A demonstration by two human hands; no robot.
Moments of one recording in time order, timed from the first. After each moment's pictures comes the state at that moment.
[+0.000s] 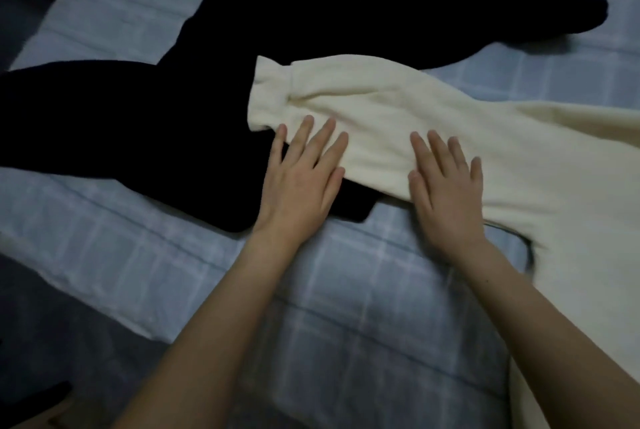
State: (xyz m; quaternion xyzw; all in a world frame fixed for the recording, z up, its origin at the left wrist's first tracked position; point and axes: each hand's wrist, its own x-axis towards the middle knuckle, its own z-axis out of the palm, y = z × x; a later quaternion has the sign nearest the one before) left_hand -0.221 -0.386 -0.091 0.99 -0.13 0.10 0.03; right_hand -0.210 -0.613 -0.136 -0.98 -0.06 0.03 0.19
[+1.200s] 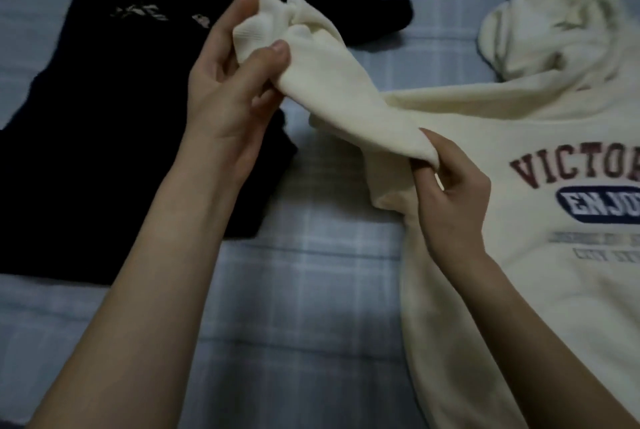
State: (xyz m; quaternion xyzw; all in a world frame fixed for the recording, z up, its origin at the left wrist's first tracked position) left_hand -0.153 -0.526 0.023 0.55 0.03 -0.03 0.84; right_hand -0.254 -0.720 -0.055 -0.79 0.10 -0.20 0.56
